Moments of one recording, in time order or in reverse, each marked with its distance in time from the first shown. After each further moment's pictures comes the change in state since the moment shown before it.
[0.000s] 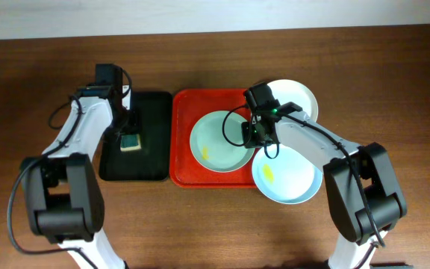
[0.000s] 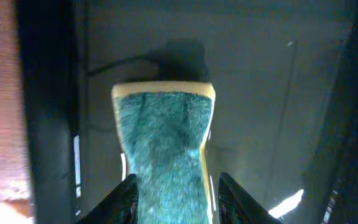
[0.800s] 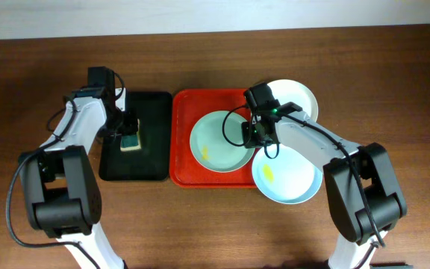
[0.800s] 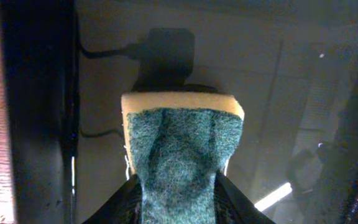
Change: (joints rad) left arm 0.051 0.038 -0.001 0.029 0.069 0.000; right arm 0.000 0.000 0.000 0.000 0.000 0.000
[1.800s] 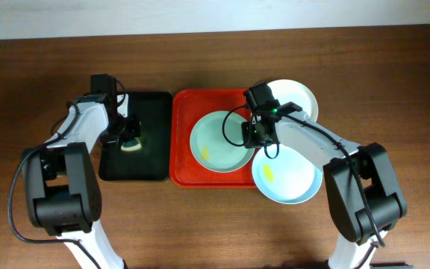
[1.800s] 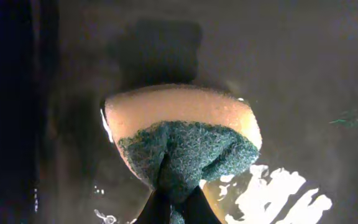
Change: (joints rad) left arm 0.002 0.019 -0.062 0.055 0.035 0.007; right arm 0.000 0.000 0.000 -0.003 0.000 0.000
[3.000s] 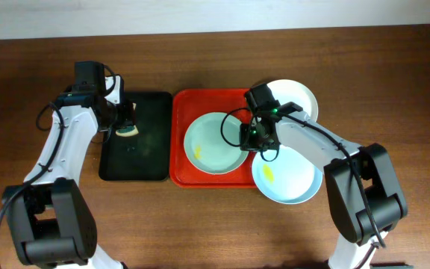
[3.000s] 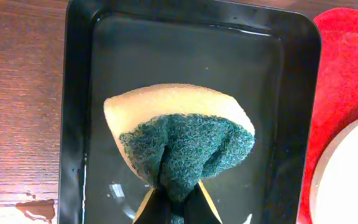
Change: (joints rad) left arm 0.001 -0.227 0.007 -0.021 0.035 0.015; right arm 0.000 -0.006 0.000 -0.040 -0.145 0.158
